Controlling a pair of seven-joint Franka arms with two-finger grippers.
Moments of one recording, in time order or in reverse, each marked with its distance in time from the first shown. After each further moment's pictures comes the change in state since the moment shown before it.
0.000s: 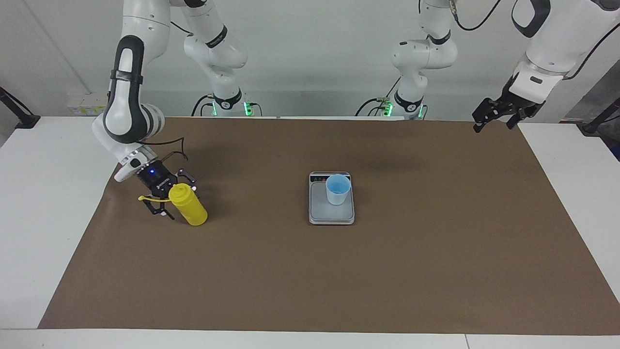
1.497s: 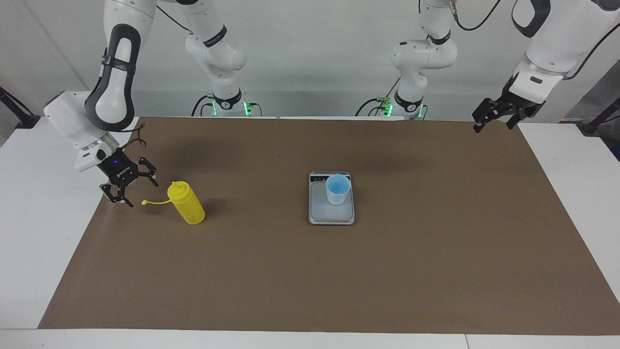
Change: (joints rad) left arm 0.000 0.000 0.000 0.000 0.000 0.000 0.000; right arm -0.140 -0.064 -0.010 0.090 -0.711 -0.004 0.390
